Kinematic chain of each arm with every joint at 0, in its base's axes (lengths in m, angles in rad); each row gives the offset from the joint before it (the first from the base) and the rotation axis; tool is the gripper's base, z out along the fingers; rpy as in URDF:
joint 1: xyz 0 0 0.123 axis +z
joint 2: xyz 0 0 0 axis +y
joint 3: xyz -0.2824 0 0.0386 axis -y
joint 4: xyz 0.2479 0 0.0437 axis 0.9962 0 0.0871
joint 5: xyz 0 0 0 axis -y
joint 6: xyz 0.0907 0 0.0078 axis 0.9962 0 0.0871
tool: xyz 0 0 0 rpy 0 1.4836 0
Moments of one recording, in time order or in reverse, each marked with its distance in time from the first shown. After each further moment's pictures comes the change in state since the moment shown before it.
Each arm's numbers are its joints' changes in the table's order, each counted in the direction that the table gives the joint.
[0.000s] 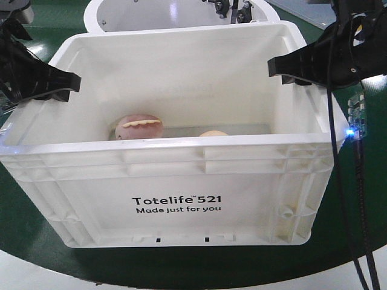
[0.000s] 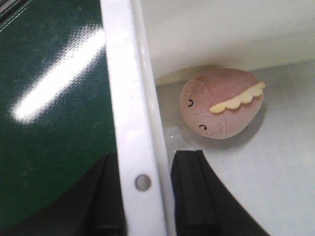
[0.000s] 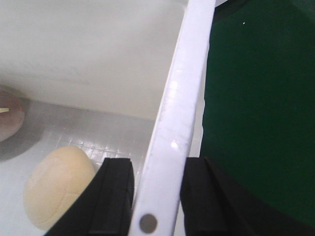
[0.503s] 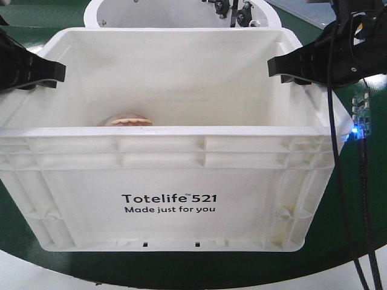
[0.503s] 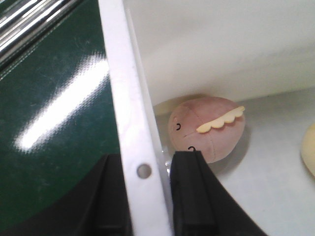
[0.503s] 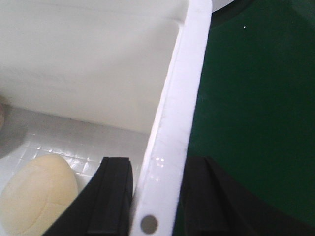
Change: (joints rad) left arm 0.000 -0.098 -0.003 0.009 0.027 0.022; right arm 0.000 0.000 0.002 0.002 0.005 -0.021
